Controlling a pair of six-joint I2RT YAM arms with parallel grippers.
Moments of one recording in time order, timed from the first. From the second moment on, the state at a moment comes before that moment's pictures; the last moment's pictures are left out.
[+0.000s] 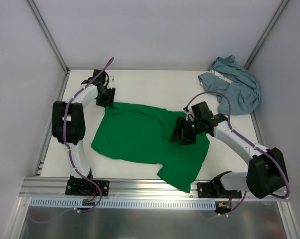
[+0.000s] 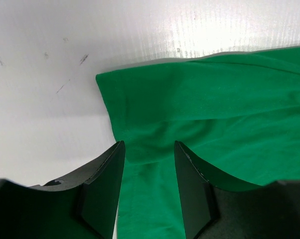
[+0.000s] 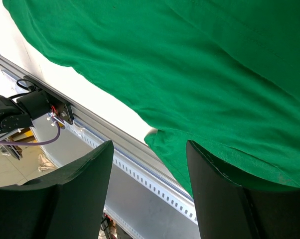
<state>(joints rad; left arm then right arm) -0.10 1.96 1.47 -0.63 0.08 0.01 0.46 1.31 0.87 -0.66 -0.50 0.56</state>
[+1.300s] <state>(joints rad) -0.12 2.06 1.50 -0.56 0.03 0.01 0.42 1.34 0.87 -0.67 -0.52 0.52</state>
